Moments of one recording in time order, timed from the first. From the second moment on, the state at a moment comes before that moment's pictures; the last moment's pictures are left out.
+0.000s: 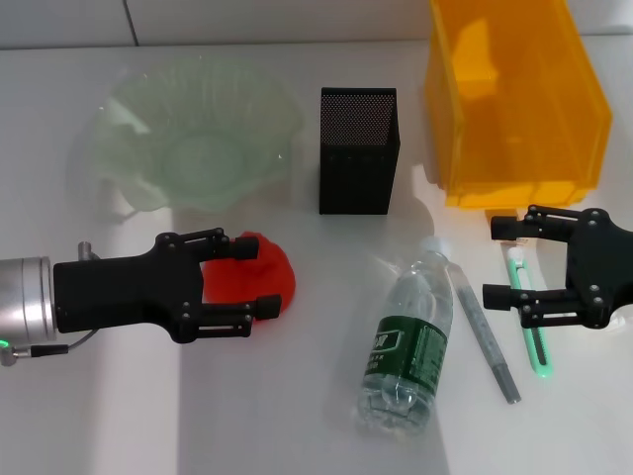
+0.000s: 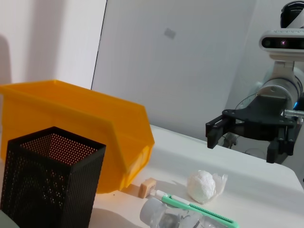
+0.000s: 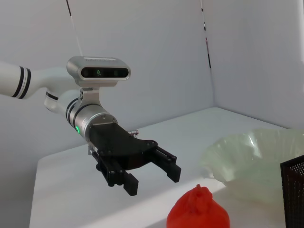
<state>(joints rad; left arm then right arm) -0.37 -2.00 1.16 0.62 1.61 1.56 -1.26 0.40 2.08 -0.60 -0.83 -2.05 -1.85 1.29</state>
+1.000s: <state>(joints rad) -0.35 -2.07 1.12 0.62 1.64 1.28 -1.17 0.40 2.08 -0.61 -0.83 -2.05 -1.85 1.29</state>
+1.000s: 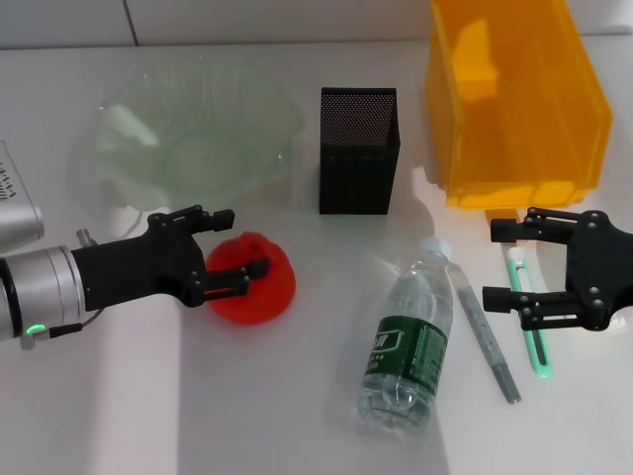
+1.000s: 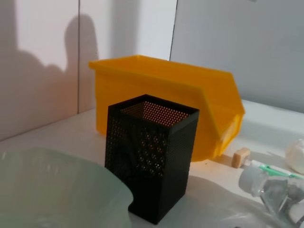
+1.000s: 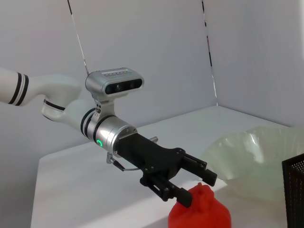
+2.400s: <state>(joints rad) -0.46 -2.07 0.90 0.65 1.57 1.17 -1.12 0.39 2.08 -0.61 -0.83 -2.04 -1.85 1.30</state>
